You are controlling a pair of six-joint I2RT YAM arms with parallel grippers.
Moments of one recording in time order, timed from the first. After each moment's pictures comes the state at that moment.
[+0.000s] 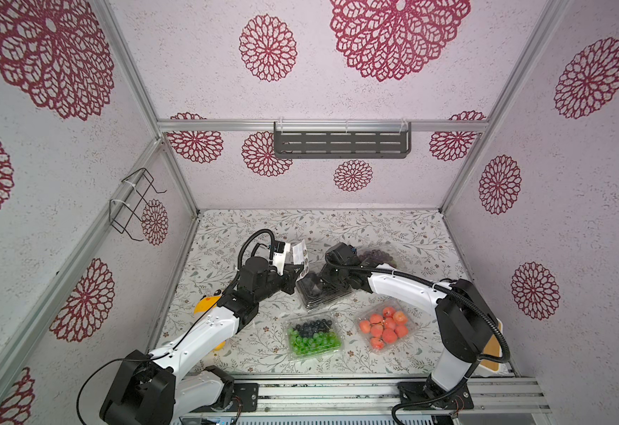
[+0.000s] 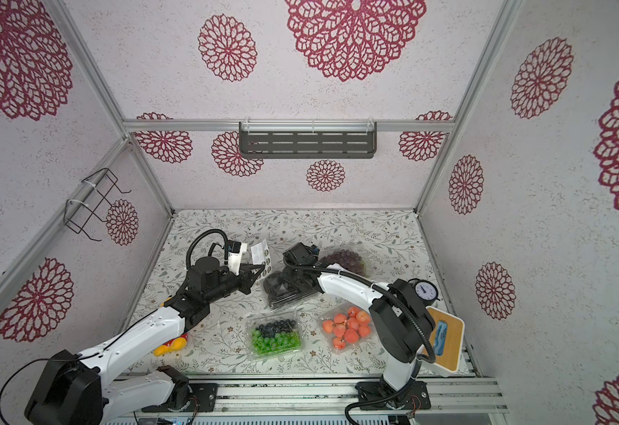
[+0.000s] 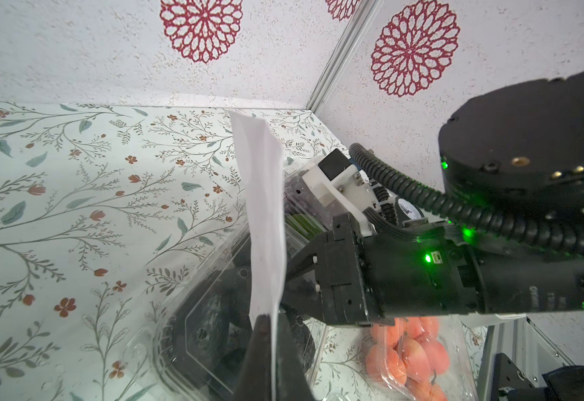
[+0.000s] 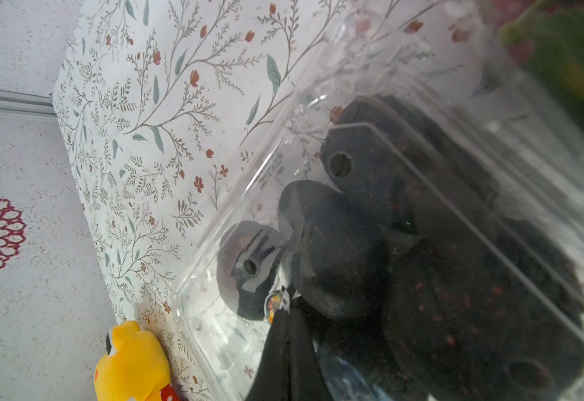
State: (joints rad) left arm -0.49 1.18 0.64 0.21 0.28 -0.32; right arm 0.78 1.74 1.24 -0.41 0.05 1.23
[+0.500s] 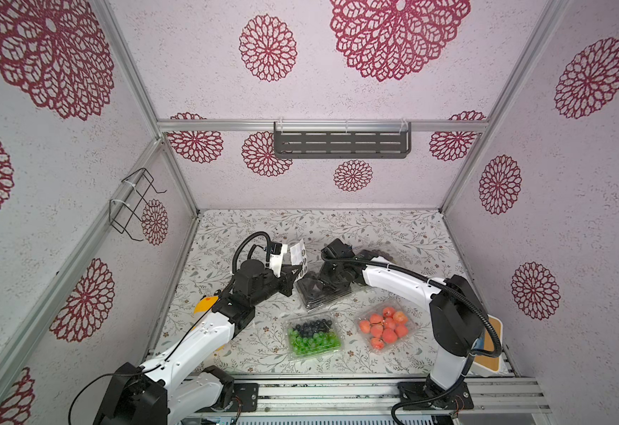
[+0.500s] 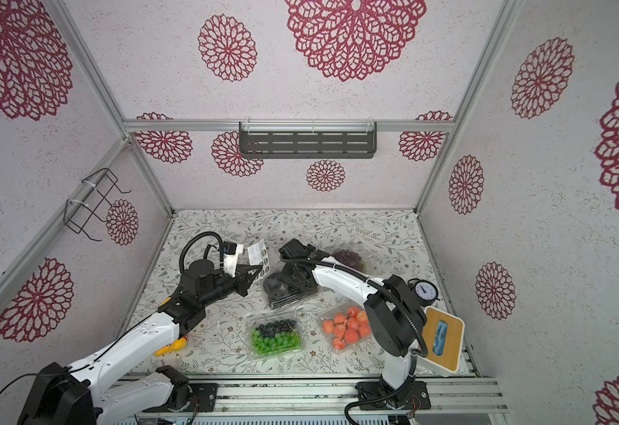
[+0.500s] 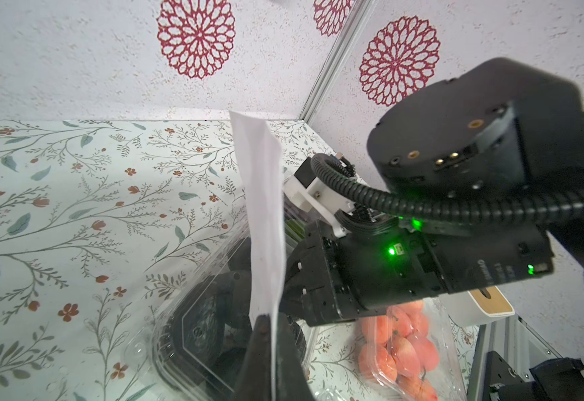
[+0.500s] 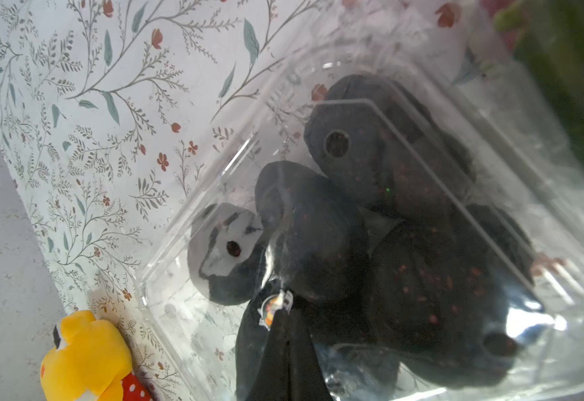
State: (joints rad) left arm -0.49 1.10 0.61 0.20 0.29 -0.32; right arm 0.78 1.81 1.39 -0.63 0.02 1.14
